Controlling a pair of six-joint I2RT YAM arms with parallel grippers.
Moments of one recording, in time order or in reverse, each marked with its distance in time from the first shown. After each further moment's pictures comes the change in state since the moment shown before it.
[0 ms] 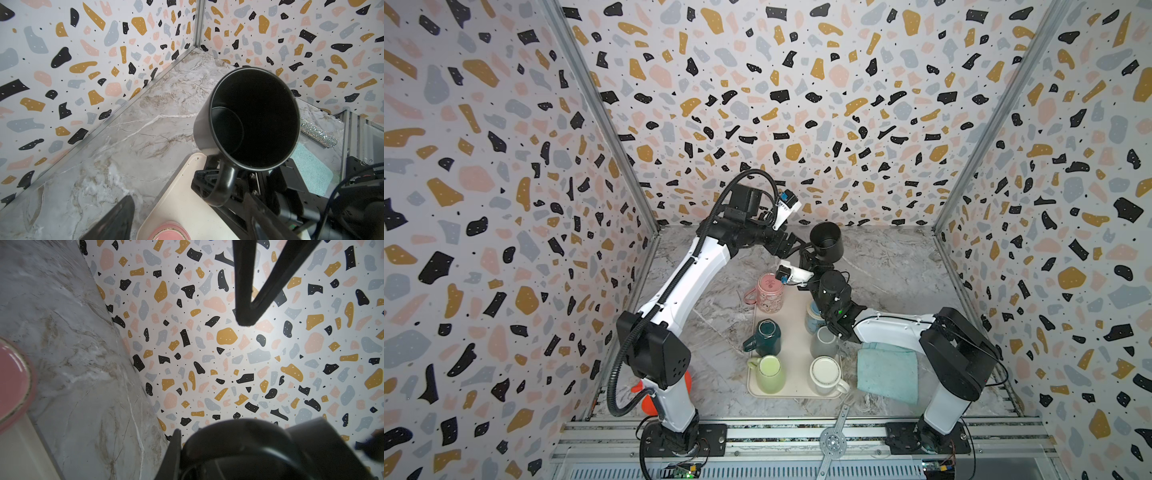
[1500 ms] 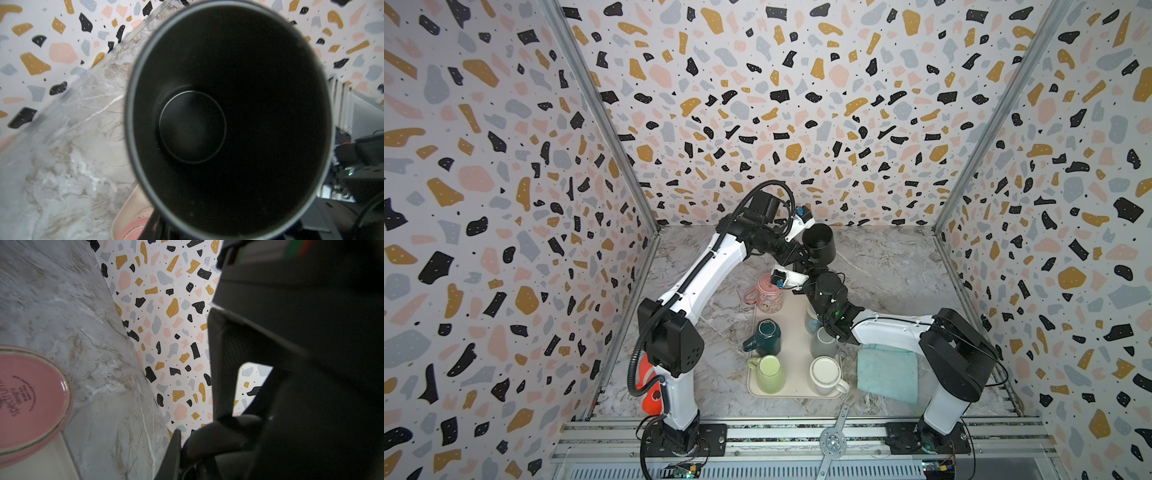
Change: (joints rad) left arm -0.046 0.111 0.085 -0.171 0.002 0.058; right arm 0.028 0.000 0.011 -0.031 -0.045 0.032
